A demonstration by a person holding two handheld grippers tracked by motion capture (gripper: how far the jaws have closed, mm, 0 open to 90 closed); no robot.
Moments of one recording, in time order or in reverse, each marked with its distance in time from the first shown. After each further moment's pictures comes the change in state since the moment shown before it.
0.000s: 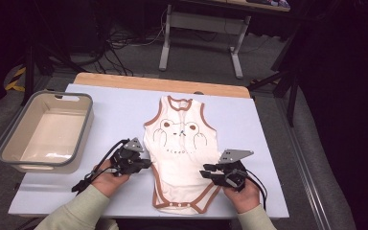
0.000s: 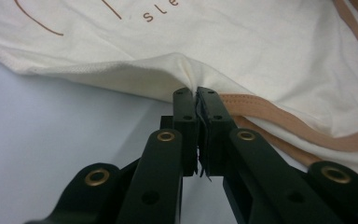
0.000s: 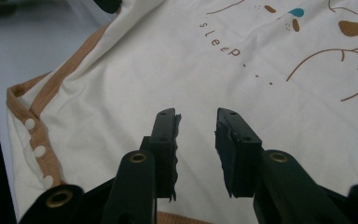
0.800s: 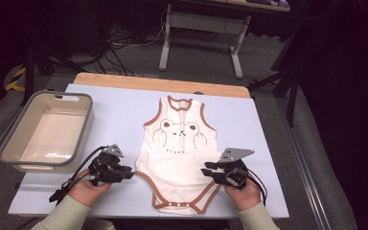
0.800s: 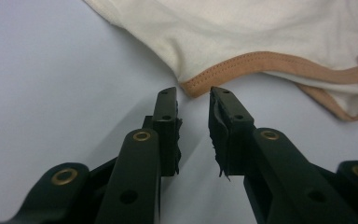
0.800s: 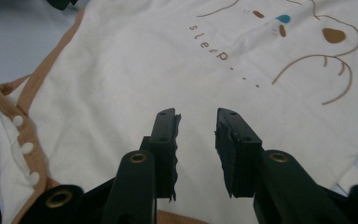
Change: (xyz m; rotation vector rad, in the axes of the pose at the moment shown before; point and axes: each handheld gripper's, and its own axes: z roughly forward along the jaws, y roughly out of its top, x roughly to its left) left arm 0.005 -0.038 -0.023 0.088 0.010 -0.117; right arm -0.004 0.001 -0.005 0.000 -0.036 -0.016
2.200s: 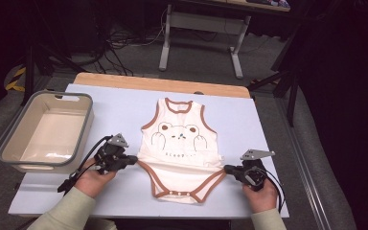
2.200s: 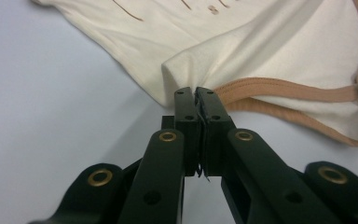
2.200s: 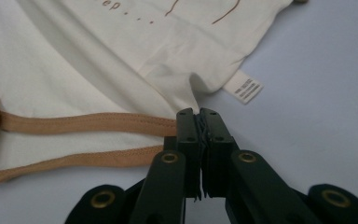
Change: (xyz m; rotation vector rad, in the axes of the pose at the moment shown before) left arm 0.019 0.031 0.004 -0.096 0.063 0.014; right arm -0.041 -0.043 -0.022 0.055 -0.140 0.197
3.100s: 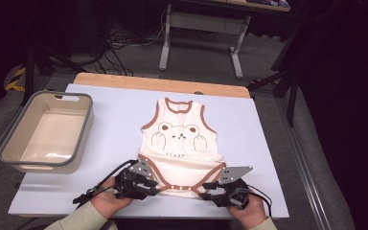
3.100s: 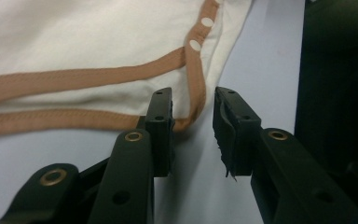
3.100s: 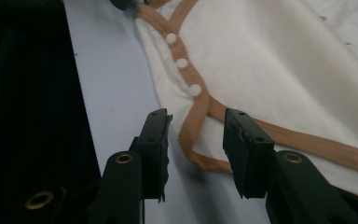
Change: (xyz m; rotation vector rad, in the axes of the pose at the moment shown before) left arm -0.086 -0.011 0.028 0.078 -0.227 0.254; right arm 0.079 0.000 0.012 0.020 0.335 -0.307
